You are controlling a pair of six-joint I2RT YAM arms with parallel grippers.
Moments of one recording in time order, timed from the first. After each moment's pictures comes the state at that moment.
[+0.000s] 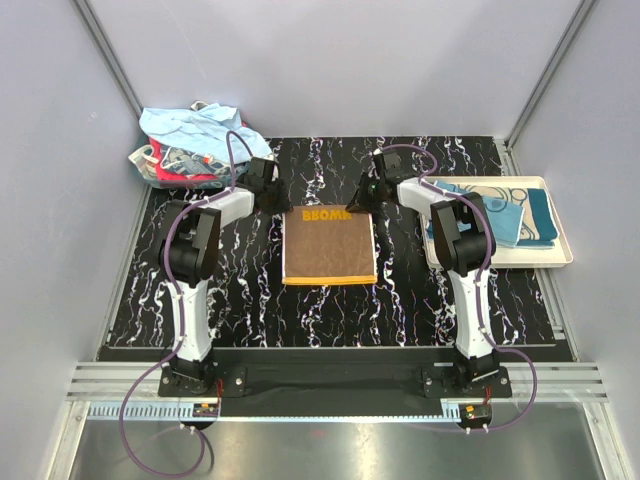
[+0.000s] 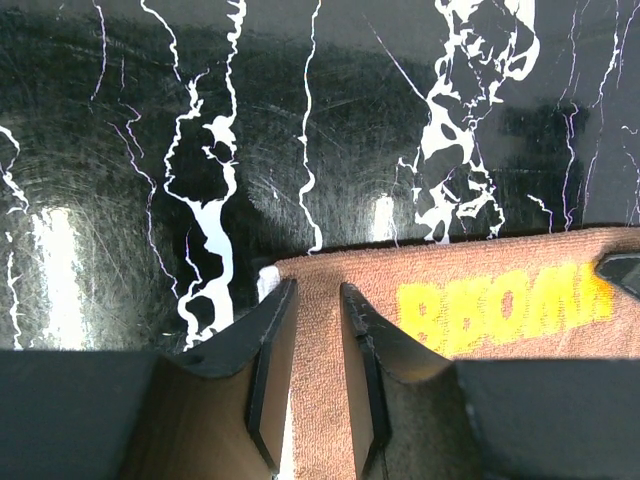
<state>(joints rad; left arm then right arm) -0.28 2.10 1.42 -0.17 0.11 -0.50 0.34 2.28 1.66 -0.26 -0.34 0.63</state>
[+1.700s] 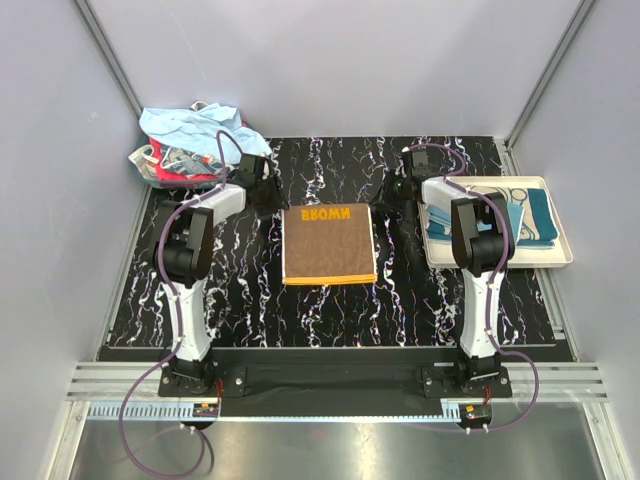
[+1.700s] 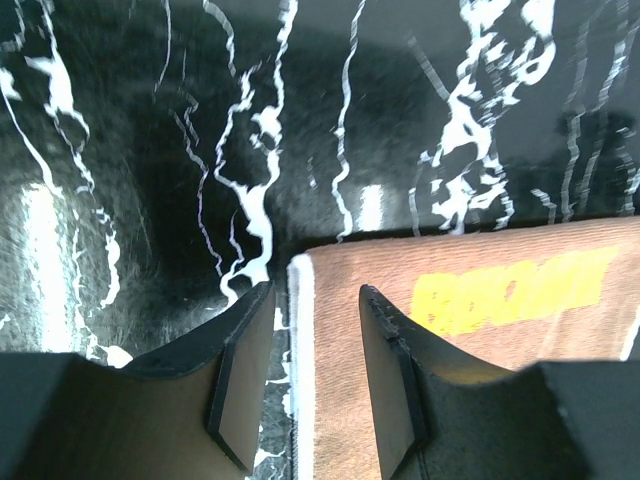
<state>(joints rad) -0.23 2.07 1.44 -0.25 0.17 -0.50 0.20 2.21 1.57 -0.25 -0.34 0.57</state>
